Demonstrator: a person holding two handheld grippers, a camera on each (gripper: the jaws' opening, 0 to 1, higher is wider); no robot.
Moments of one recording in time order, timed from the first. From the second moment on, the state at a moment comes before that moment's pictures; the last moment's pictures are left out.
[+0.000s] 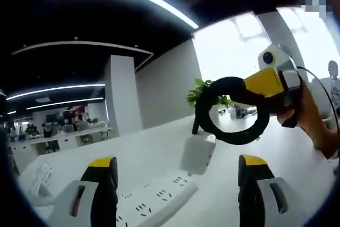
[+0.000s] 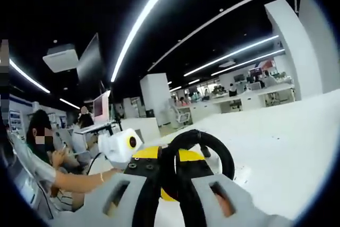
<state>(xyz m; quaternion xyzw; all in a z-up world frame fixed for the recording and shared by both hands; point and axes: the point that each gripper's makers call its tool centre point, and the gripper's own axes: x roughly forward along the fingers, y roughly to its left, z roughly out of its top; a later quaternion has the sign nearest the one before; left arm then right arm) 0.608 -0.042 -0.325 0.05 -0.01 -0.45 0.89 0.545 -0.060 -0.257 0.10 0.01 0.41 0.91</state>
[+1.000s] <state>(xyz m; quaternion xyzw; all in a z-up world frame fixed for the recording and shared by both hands) 0.592 -0.050 -0.330 0.08 -0.06 -0.50 0.86 0.540 -0.044 -0.271 0.11 0.04 0.45 0.89</state>
